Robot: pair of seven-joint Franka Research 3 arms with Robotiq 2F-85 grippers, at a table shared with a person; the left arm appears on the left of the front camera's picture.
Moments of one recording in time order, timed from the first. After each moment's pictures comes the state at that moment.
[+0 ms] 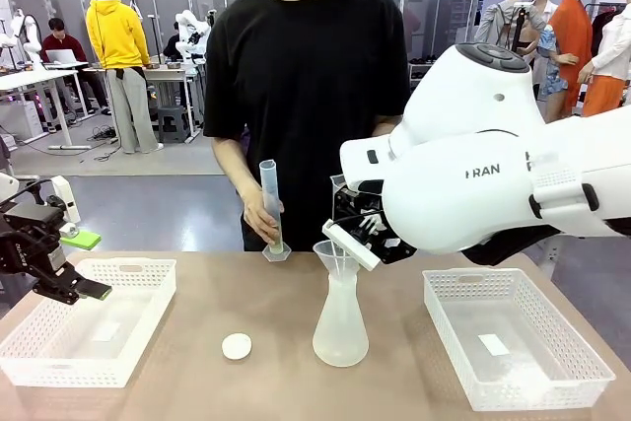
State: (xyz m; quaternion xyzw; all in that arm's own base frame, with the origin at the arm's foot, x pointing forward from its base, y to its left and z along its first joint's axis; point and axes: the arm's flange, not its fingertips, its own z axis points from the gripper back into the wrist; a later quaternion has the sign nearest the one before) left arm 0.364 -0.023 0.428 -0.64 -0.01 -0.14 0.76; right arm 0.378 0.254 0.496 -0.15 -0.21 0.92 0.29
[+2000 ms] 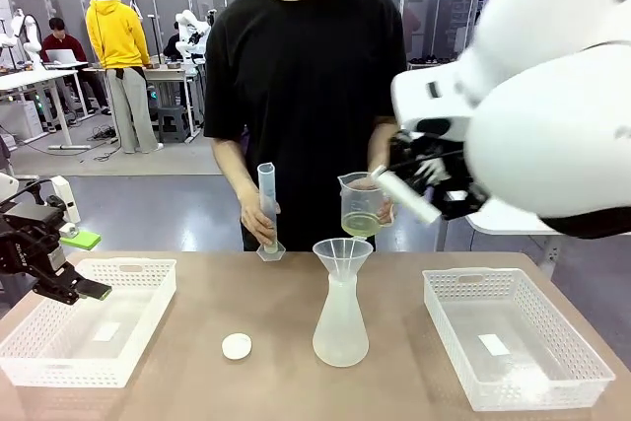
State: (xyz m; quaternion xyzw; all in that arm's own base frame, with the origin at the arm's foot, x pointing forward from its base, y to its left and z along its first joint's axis) left arm 0.364 -0.023 0.428 -0.64 -0.01 -0.14 0.76; right arm 0.324 0.182 0.588 -0.21 -0.19 0.89 0.37
